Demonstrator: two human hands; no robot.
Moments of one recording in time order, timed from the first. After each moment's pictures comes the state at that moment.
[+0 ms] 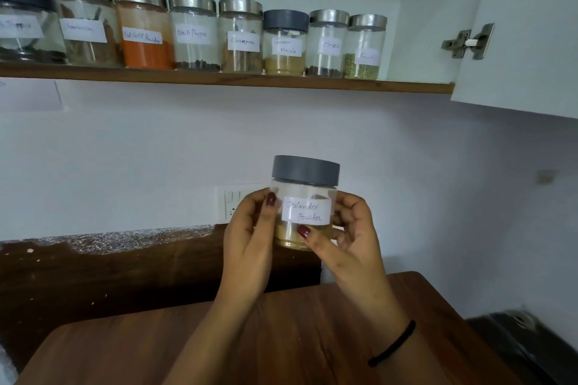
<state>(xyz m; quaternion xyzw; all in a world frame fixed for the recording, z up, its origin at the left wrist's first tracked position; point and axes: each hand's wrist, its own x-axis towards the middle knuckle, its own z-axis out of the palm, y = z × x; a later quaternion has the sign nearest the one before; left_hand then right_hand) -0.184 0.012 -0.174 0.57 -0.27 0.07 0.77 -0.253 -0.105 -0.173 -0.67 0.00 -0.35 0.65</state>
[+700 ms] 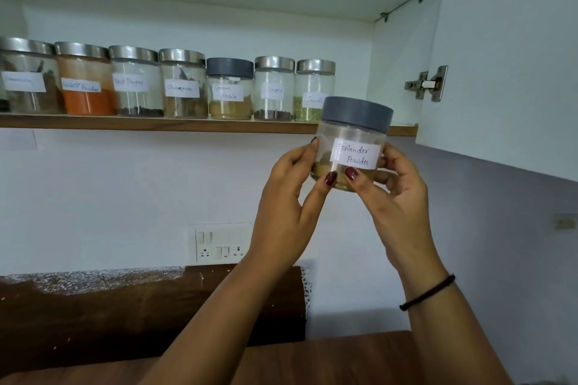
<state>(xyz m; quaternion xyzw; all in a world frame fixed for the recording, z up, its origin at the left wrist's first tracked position) -0.184 -0.157 -0.080 0.68 -0.41 0.28 0.54 -0.245 -0.292 -0.069 -0.66 -0.05 -0.49 0.57</state>
